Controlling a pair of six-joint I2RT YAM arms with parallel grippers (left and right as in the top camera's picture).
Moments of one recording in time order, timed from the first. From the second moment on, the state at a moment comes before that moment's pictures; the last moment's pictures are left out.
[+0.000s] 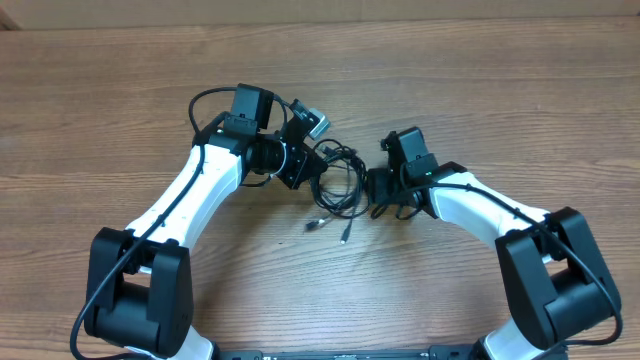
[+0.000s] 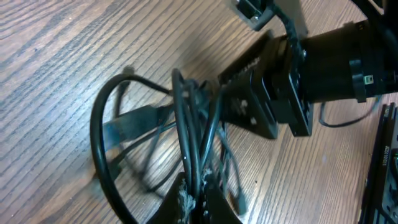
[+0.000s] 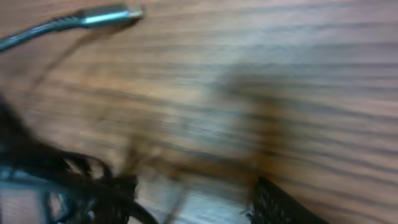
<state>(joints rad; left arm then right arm) -0.28 1.75 1.21 -0.58 0.70 0.29 0.41 1.78 0.94 -0.33 -0.05 0.40</state>
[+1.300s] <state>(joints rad) -0.28 1.75 1.21 -0.56 0.56 0.16 0.36 1.79 1.02 -0.44 -0.26 0.27</state>
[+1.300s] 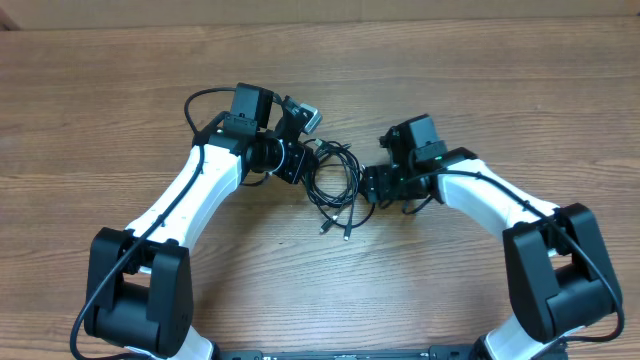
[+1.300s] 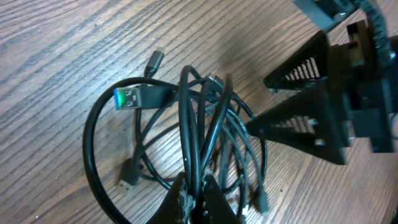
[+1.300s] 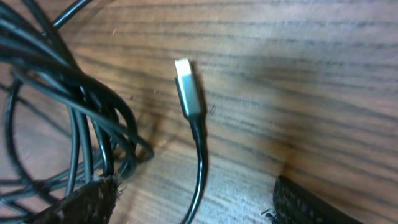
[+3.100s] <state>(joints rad) -0.28 1.75 1.21 -0.56 0.57 0.16 0.44 1.81 0.97 -0.35 0.14 0.49</state>
